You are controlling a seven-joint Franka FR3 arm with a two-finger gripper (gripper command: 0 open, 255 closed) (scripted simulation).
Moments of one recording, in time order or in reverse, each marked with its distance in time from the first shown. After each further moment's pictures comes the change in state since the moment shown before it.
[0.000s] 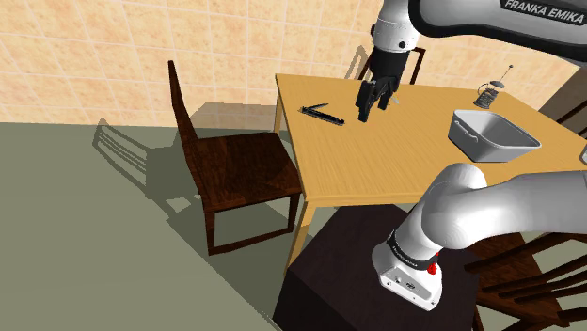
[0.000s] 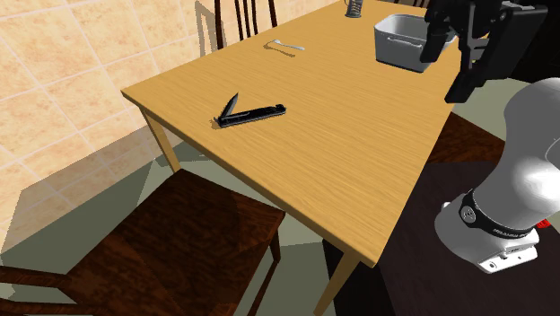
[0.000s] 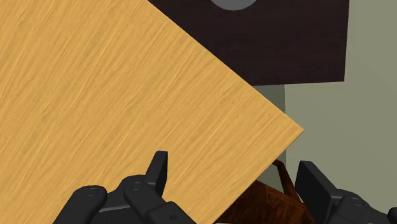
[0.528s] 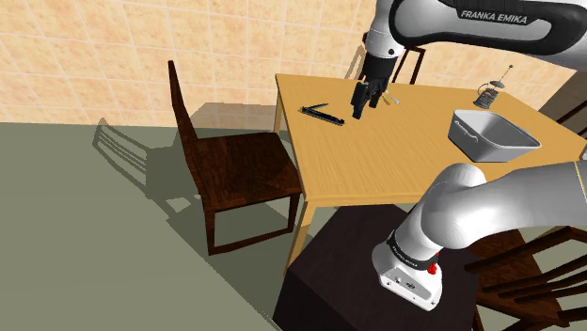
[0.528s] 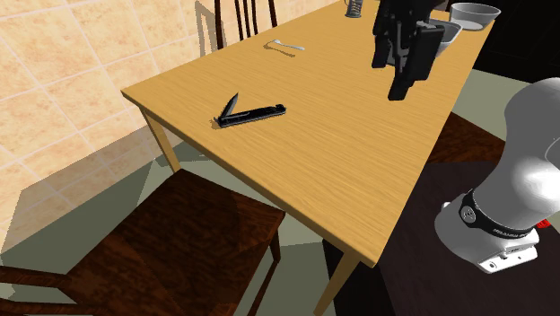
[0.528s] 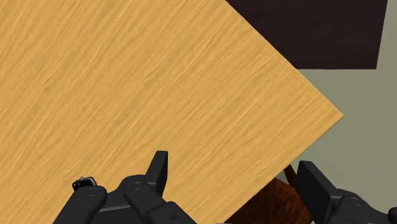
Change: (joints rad) arm -0.013 0.104 -0.134 -0.020 -0.072 0.158 -0.154
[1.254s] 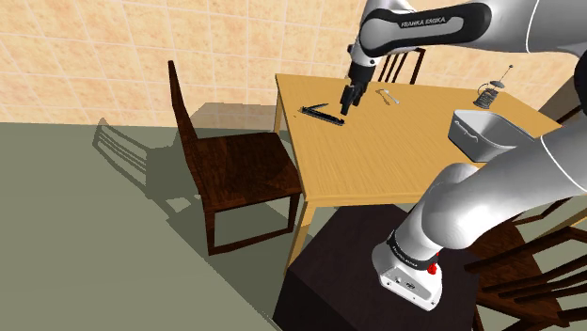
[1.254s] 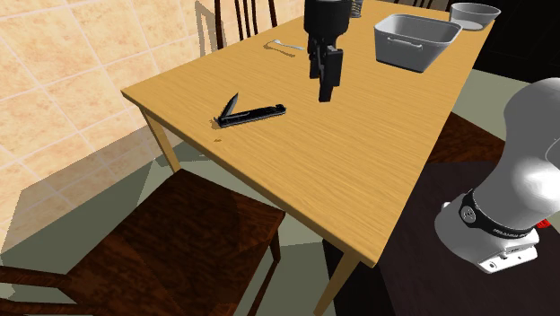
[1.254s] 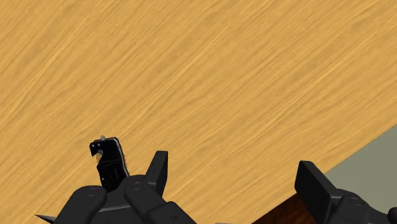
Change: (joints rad) arm 0.018 0.326 -0.239 0.094 -0.015 0.289 -0.301
